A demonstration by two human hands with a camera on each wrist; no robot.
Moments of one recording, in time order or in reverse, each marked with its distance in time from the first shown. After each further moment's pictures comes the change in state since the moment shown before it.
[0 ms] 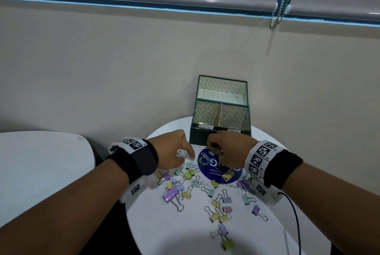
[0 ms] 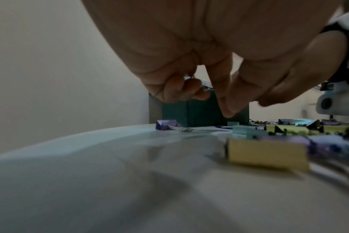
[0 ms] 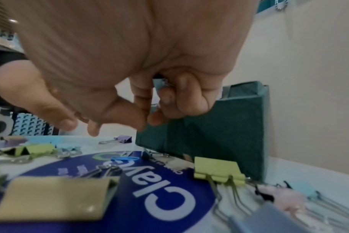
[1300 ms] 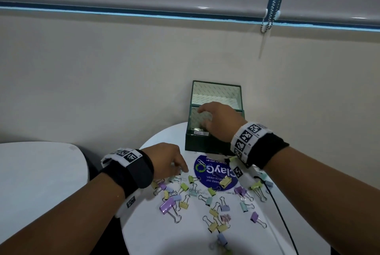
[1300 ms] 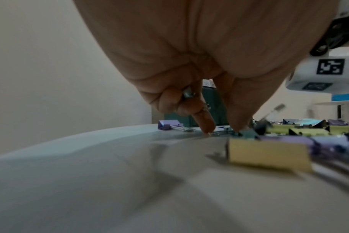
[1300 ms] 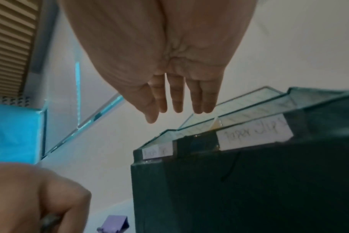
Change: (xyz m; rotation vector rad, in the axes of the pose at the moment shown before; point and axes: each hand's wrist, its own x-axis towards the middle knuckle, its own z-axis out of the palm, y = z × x) left_hand 0.004 -0.003 0.002 0.040 -0.055 -0.008; right_hand 0.031 -0.002 -0.049 0.342 0.422 0.043
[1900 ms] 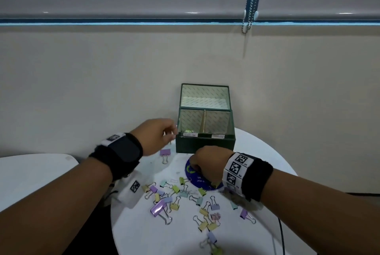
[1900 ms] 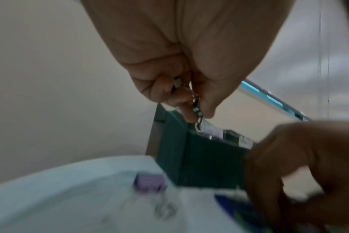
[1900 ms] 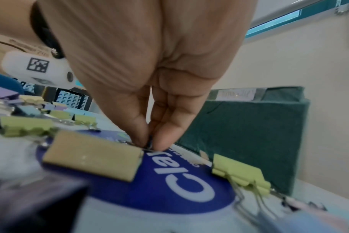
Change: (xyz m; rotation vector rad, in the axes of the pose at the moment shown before) left_hand 0.018 0.008 -0.046 -0.112 0.351 -0.049; right_hand -0.053 0.009 0.040 -0.443 -0.540 -0.215
